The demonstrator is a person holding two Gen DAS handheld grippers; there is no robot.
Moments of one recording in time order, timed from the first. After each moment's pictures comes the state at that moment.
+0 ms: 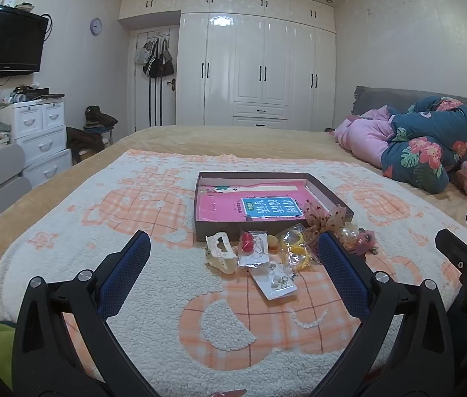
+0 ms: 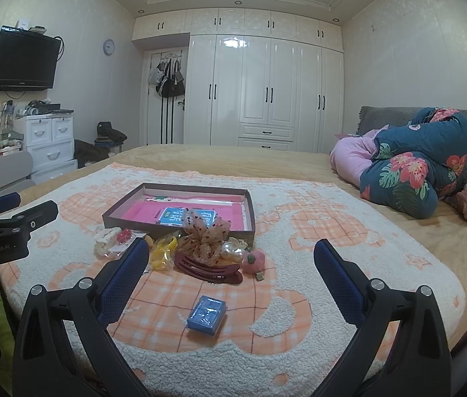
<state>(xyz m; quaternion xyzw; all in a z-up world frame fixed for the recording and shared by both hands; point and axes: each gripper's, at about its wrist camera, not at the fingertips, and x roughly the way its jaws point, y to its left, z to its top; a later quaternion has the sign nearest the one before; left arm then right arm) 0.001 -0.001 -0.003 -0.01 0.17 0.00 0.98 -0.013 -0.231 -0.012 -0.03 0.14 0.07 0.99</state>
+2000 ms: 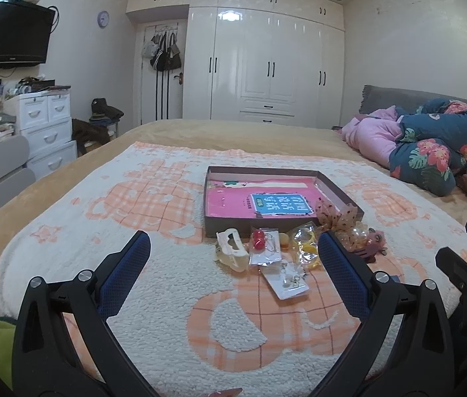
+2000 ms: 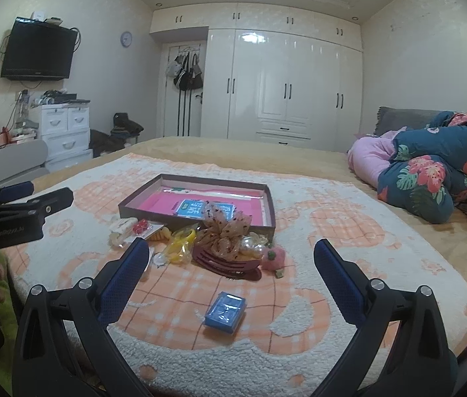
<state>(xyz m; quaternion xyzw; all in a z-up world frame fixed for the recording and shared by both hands) 0.008 0.012 -0.005 -0.03 0.19 0.01 0.98 -0.007 -0.215 -0.018 -0.05 0.15 0.11 0.98</state>
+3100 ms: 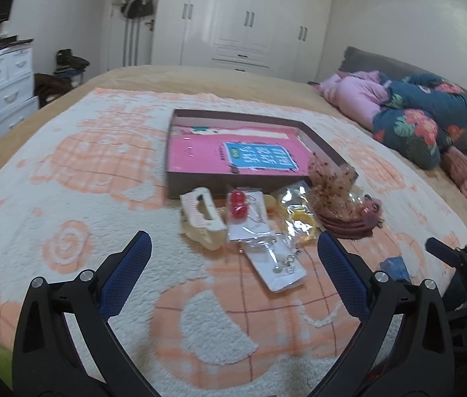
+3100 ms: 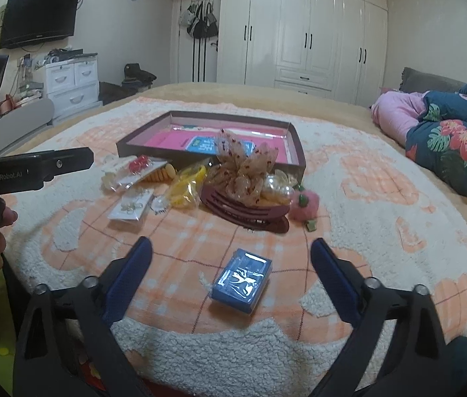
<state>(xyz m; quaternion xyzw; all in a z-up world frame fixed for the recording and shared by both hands) 0.078 0.014 -0.042 -0.05 0.31 -0.07 0.95 0.050 -0.204 -0.072 -0.07 0.28 0.14 0.95</state>
